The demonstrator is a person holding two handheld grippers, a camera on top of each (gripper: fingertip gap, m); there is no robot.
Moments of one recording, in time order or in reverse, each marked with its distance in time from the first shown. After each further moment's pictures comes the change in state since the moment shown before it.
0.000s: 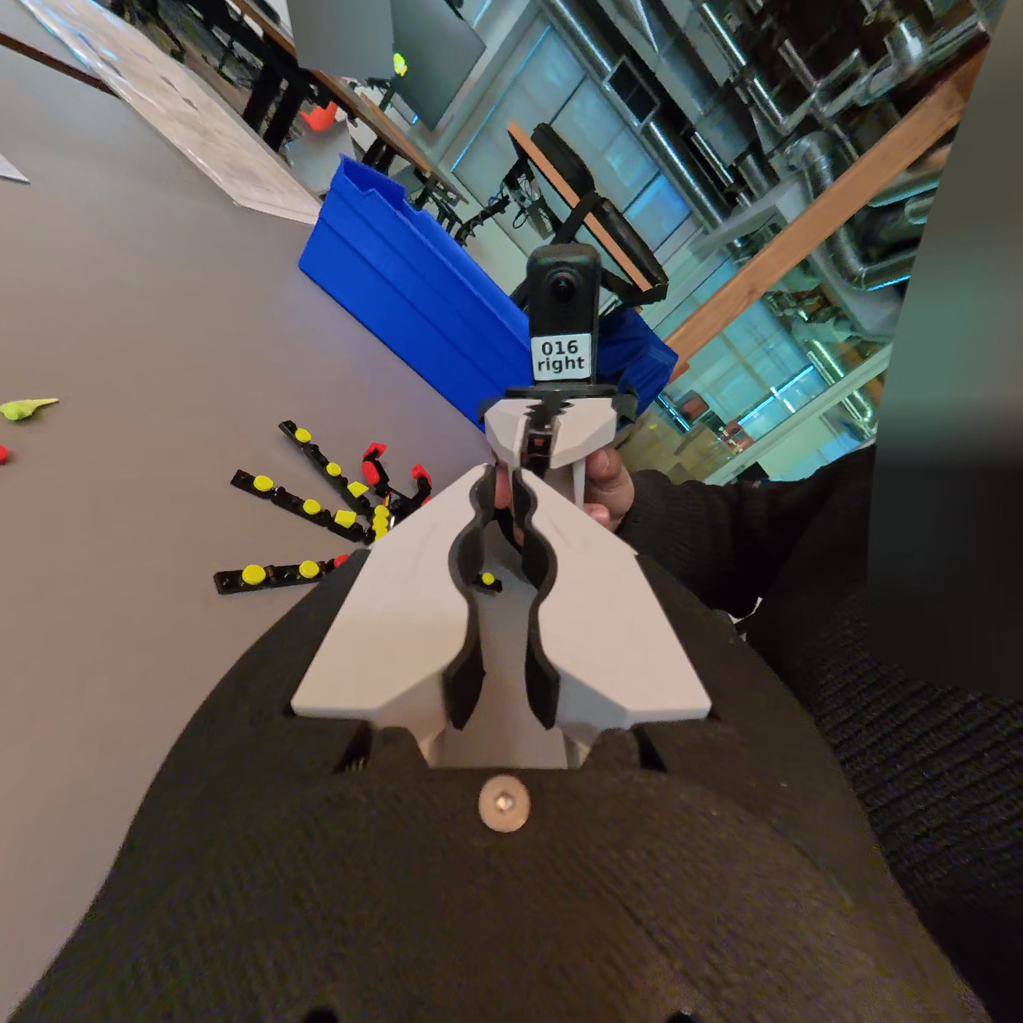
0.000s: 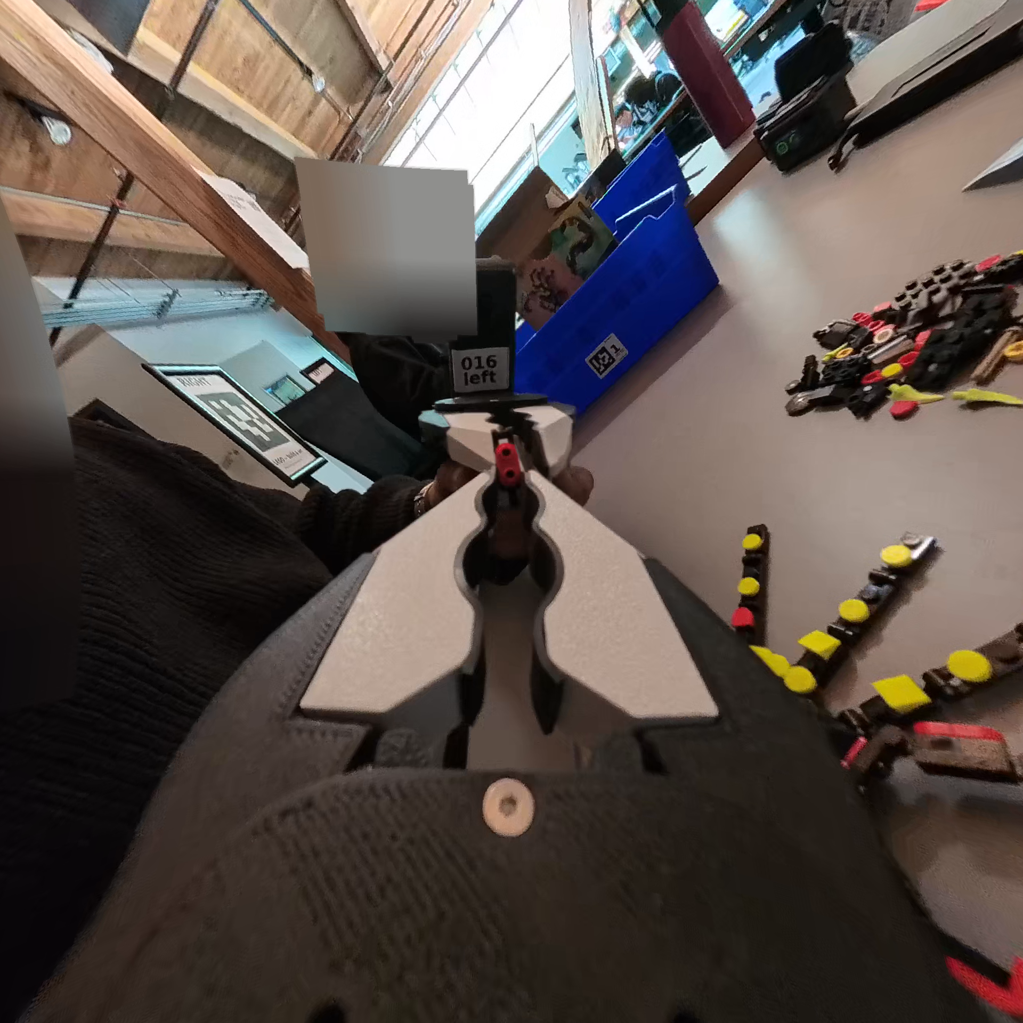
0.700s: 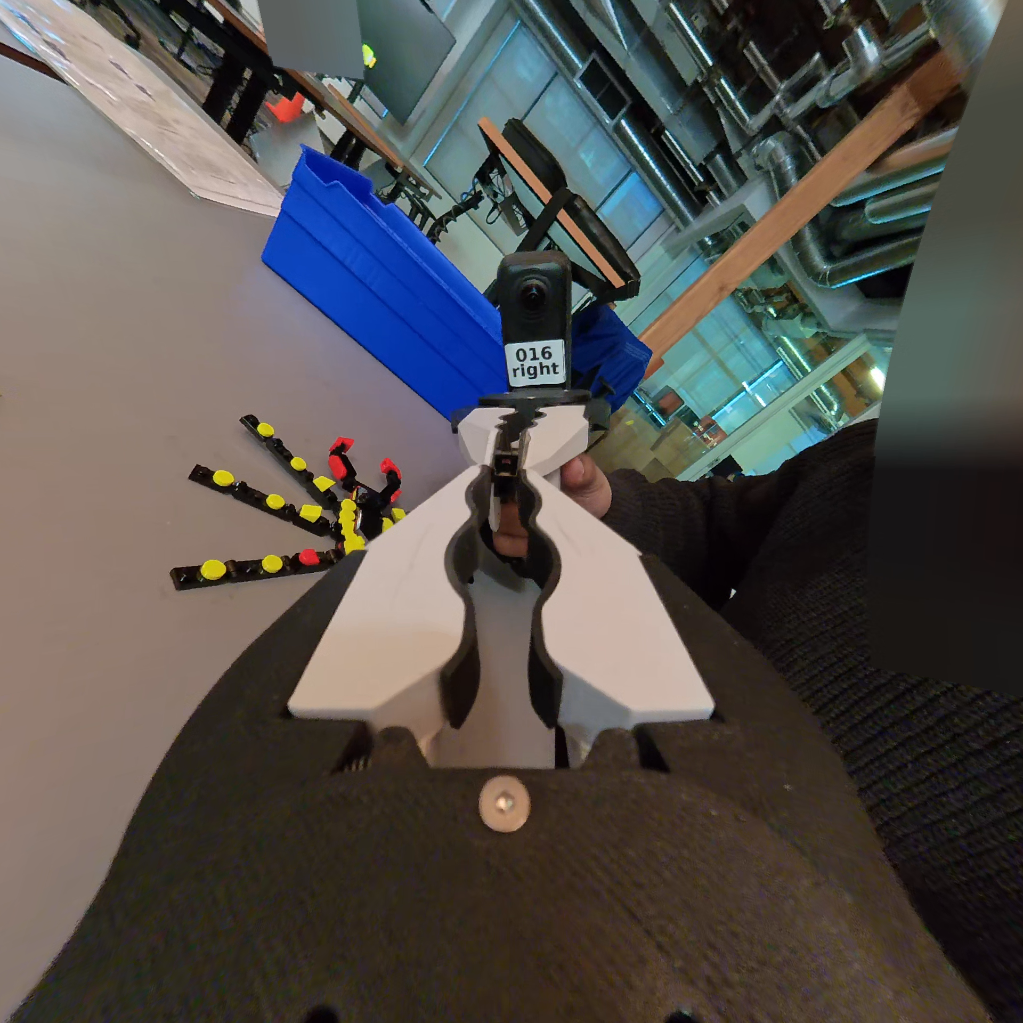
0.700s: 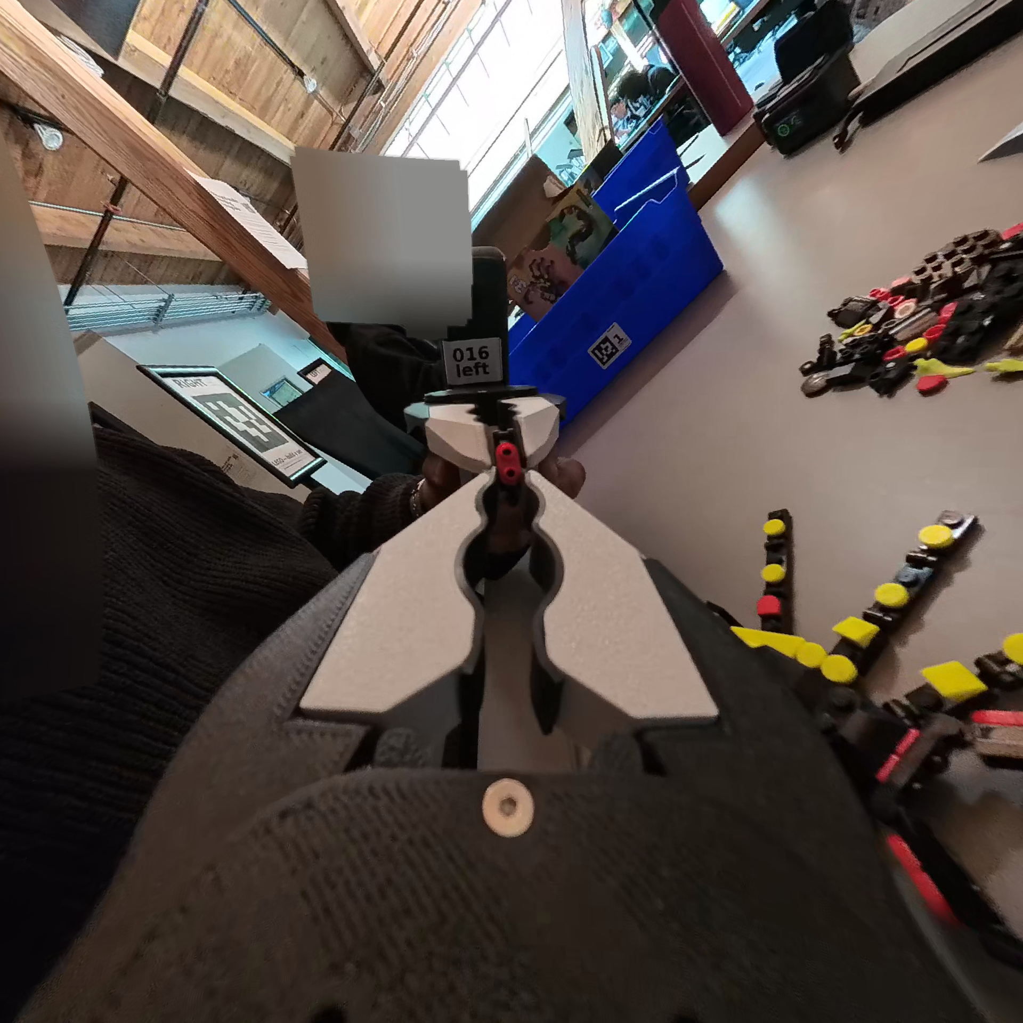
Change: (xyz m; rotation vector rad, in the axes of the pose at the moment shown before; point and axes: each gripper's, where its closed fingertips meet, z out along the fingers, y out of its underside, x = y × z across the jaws) left arm 0.014 0.003 -0.004 -0.007 0.049 -0.008; right arm -0.005 0.009 0.006 -0.005 0.009 0.005
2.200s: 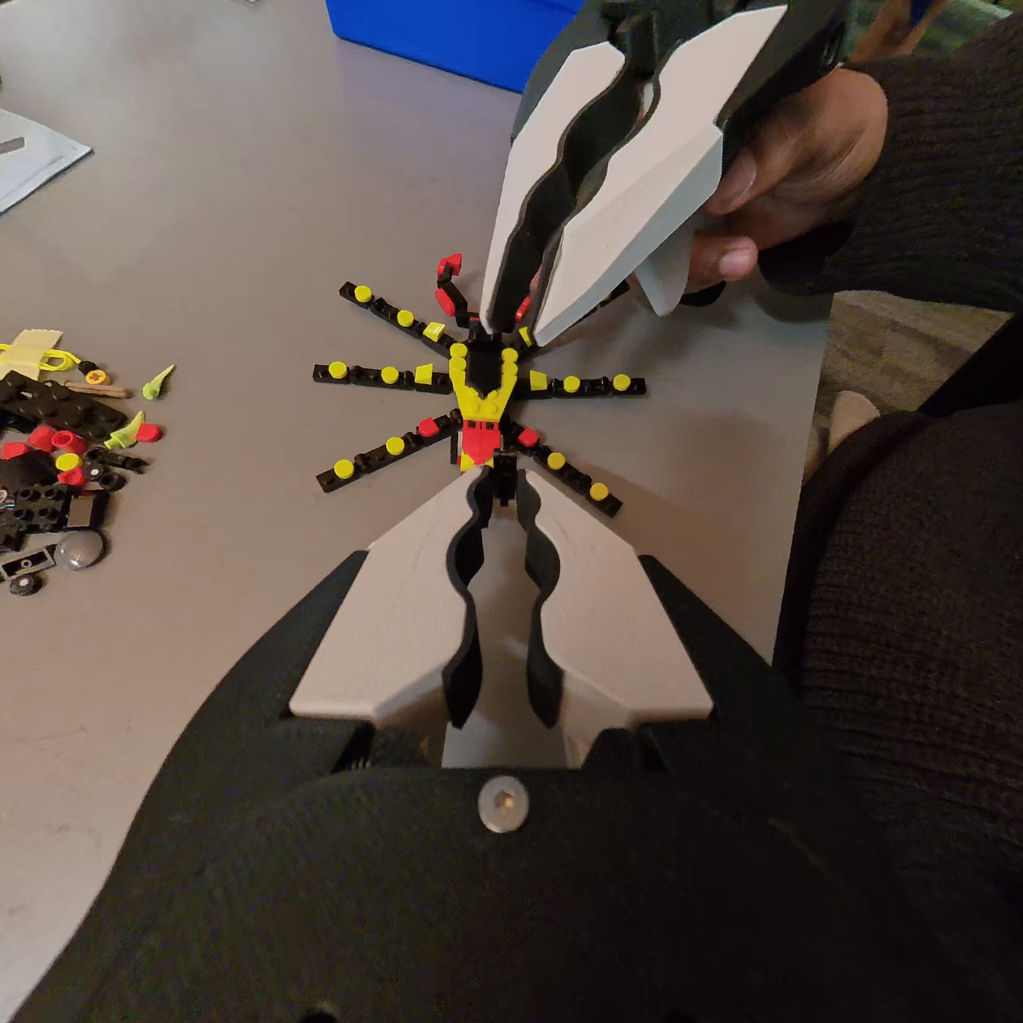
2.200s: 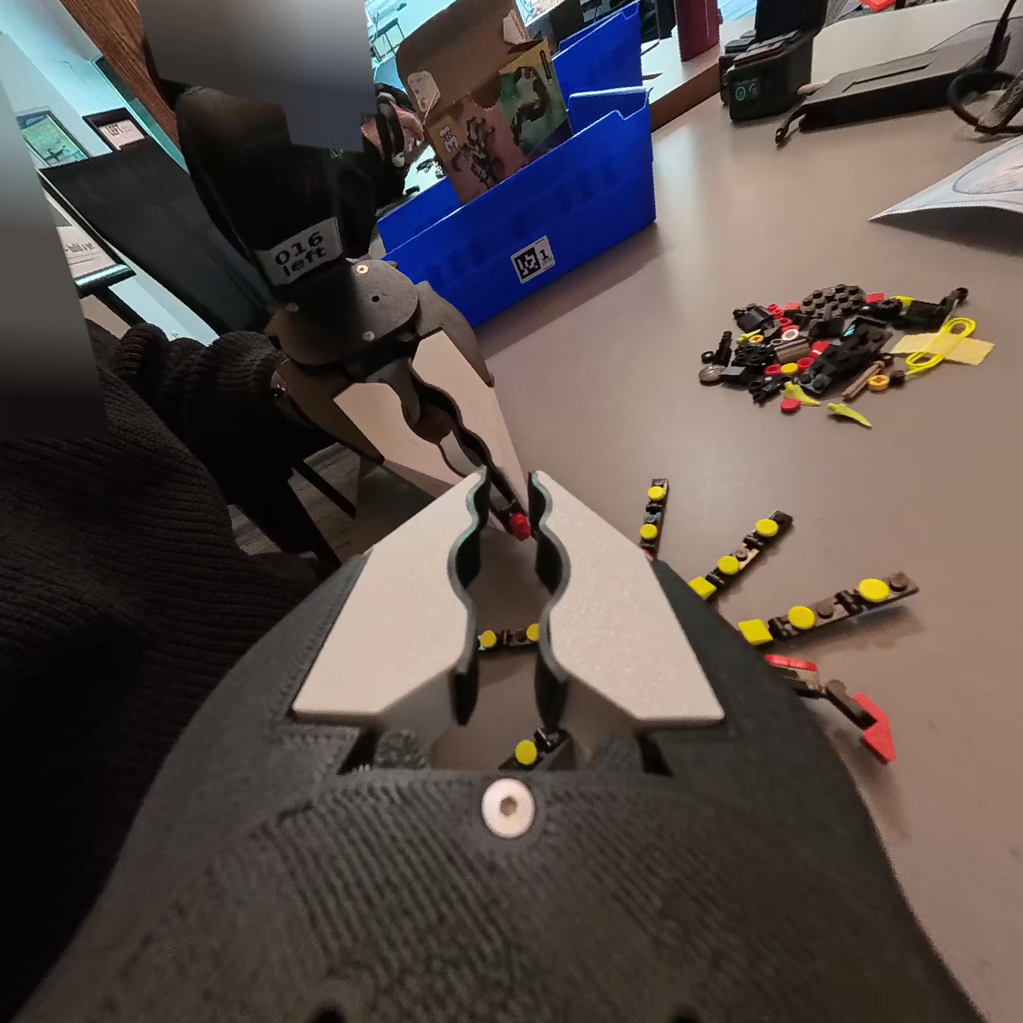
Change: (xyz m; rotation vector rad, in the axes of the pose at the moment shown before) left arm -0.043 0.064 -0.004 -0.503 -0.428 0.546; right arm 0.021 0.017 -0.014 -0.223 0.180 -0.358
